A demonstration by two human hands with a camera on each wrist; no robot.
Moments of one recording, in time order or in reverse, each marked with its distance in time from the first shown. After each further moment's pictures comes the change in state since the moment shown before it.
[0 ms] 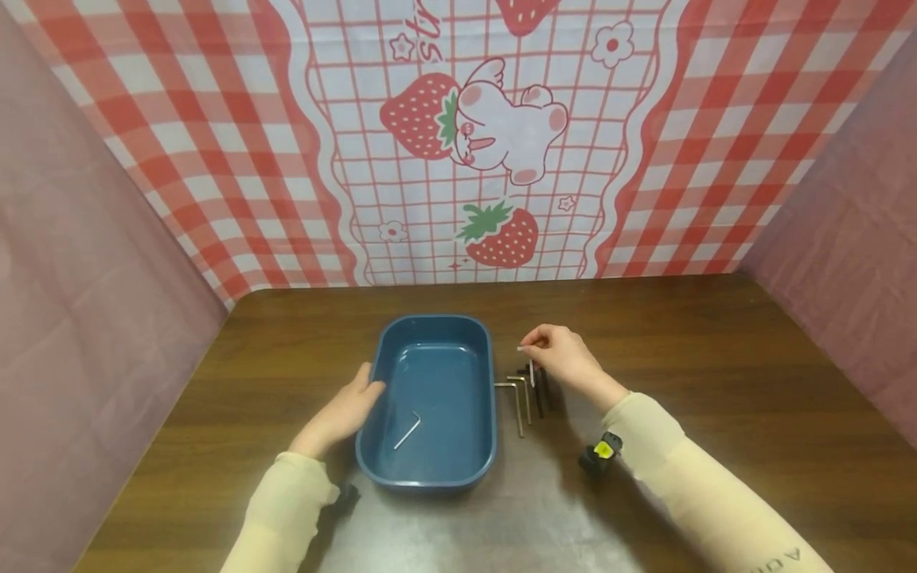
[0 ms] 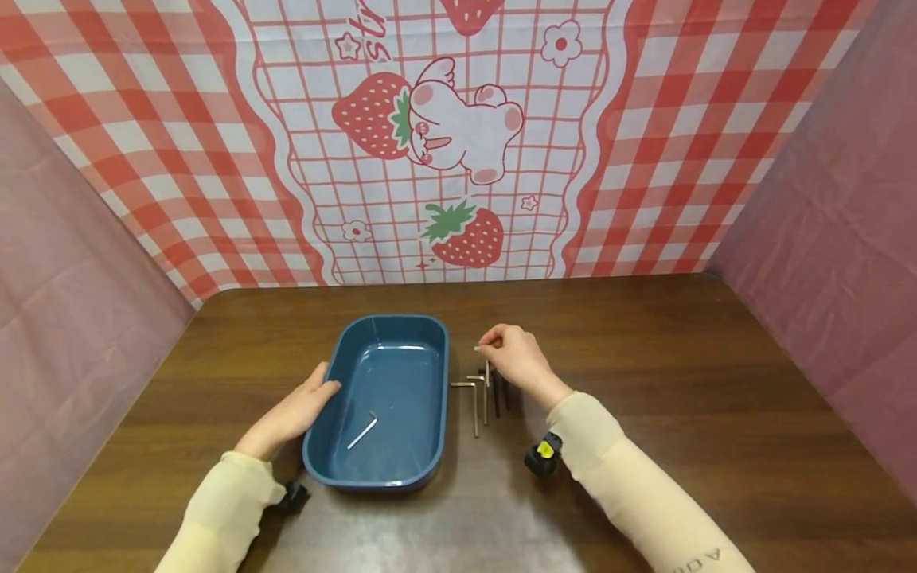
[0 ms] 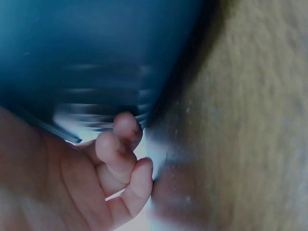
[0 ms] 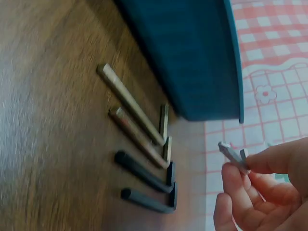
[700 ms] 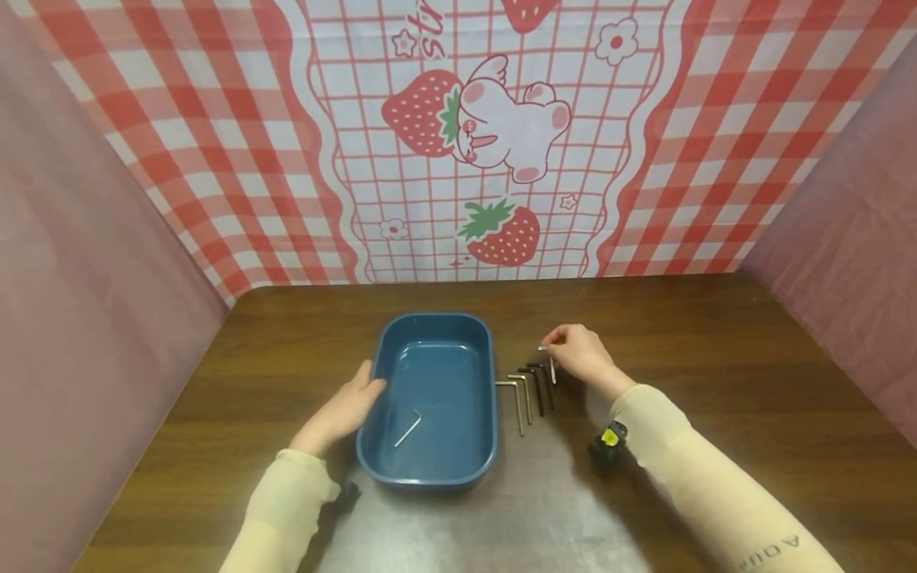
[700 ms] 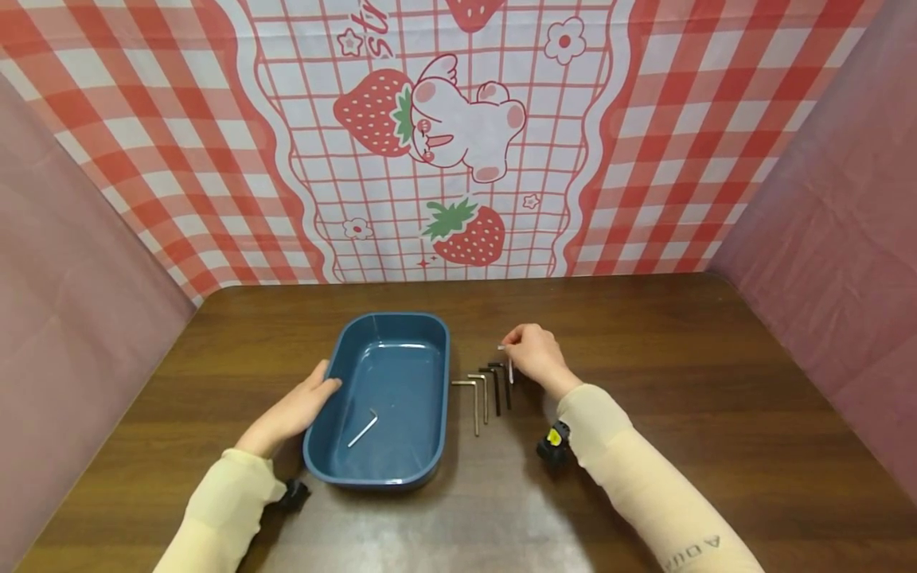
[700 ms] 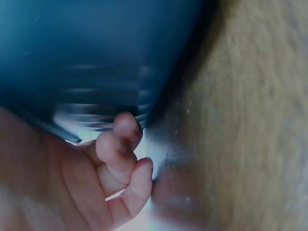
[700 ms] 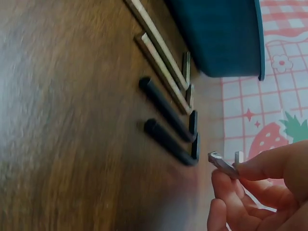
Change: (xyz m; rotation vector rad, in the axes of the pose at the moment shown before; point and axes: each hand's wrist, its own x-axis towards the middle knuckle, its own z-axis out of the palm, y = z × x) left_hand 0.000 0.001 0.000 0.007 -0.008 -0.018; right_hand 0.008 0.023 -0.010 -0.135 0.005 0.104
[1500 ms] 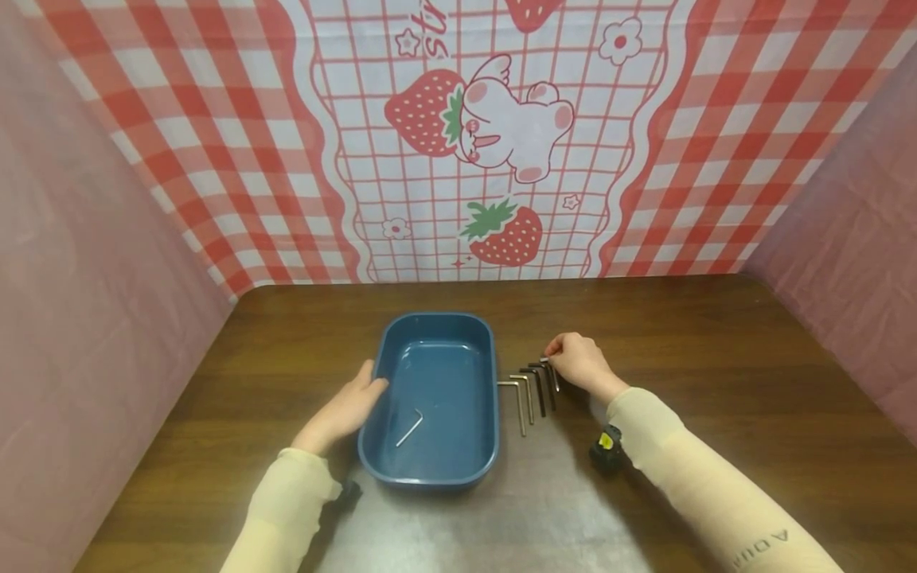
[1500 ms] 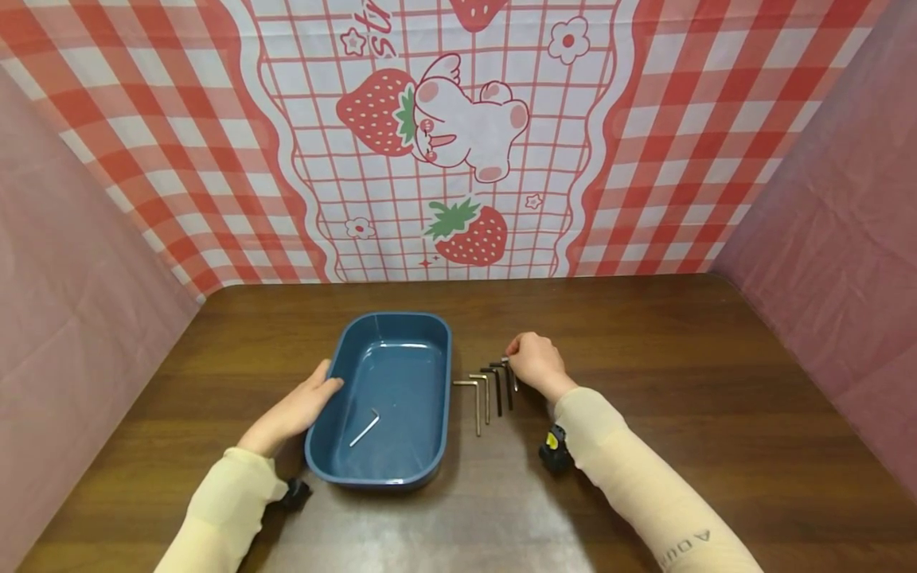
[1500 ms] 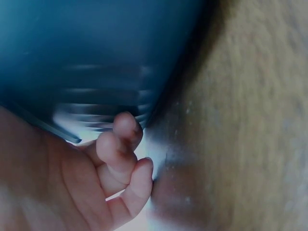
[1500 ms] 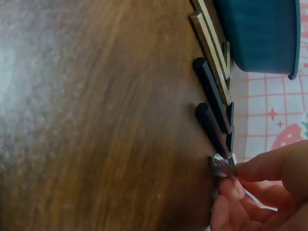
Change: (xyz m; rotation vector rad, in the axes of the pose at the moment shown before) left_hand 0.000 0.000 0.000 -0.015 0.008 0.011; right_hand 0.003 0.010 0.014 -0.121 0.023 -0.042
